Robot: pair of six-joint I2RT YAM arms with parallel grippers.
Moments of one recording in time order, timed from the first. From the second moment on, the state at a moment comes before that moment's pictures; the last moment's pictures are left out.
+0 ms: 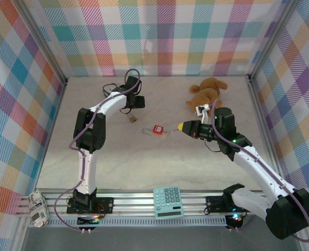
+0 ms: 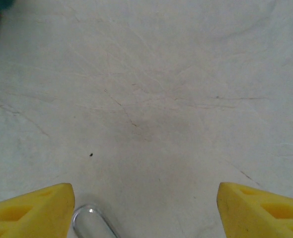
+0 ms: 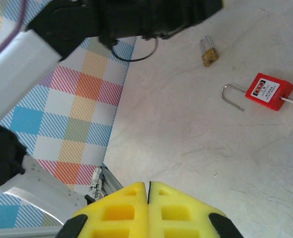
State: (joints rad) left arm -0.35 2.22 1.80 -0.63 -0.15 -0.37; right arm 0.39 1.02 0.74 -0.16 -0.68 0.78
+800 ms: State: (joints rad) left arm -0.35 2.04 1.47 -0.62 -0.12 -0.36; right arm 0.39 1.02 0.71 -0.18 -0.69 0.77
